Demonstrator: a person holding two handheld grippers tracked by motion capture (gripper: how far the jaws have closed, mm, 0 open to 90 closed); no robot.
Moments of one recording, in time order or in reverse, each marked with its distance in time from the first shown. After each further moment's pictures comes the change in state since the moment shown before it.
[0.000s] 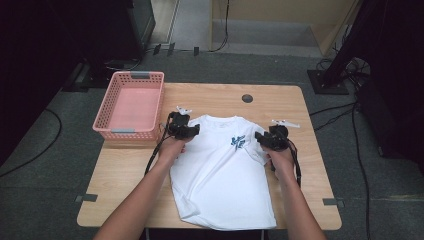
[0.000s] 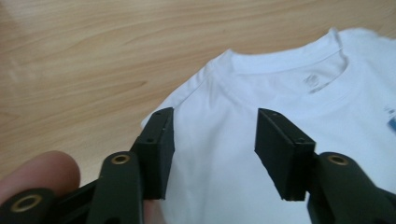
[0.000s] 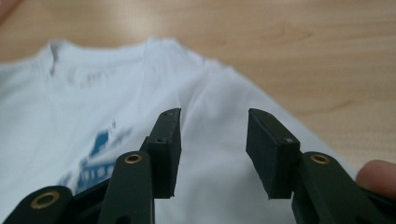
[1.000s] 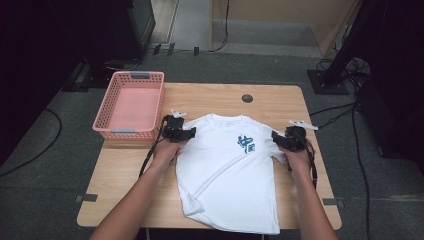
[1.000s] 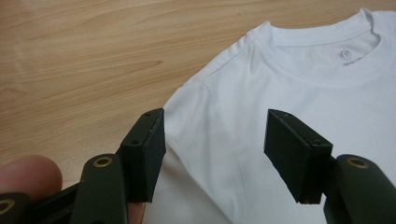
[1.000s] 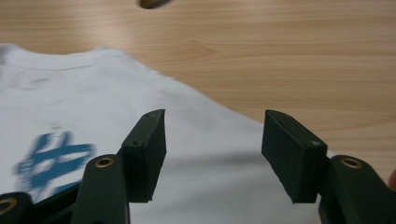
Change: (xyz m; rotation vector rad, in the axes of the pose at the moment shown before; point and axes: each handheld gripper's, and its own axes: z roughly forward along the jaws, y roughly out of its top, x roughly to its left) left arm 0.016 -0.011 -0.001 0.010 -0.035 -0.017; right arm -0.045 0.004 -0.020 -0.068 -0.105 -0.024
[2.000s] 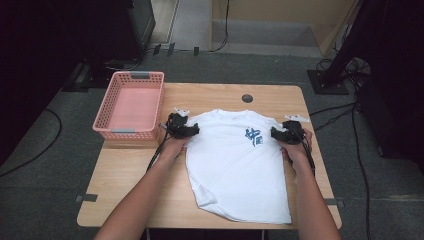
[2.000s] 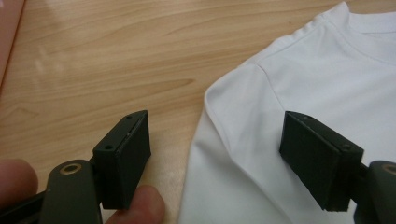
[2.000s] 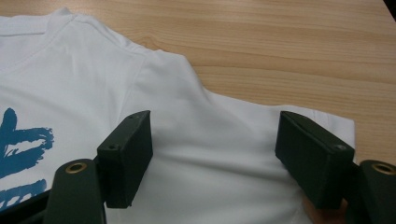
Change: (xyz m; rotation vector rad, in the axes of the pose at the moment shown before) left arm 0.002 0.005 0.039 -0.049 0.145 -0.007; right arm -0.019 0.009 0.048 0.029 -0.124 -0.095
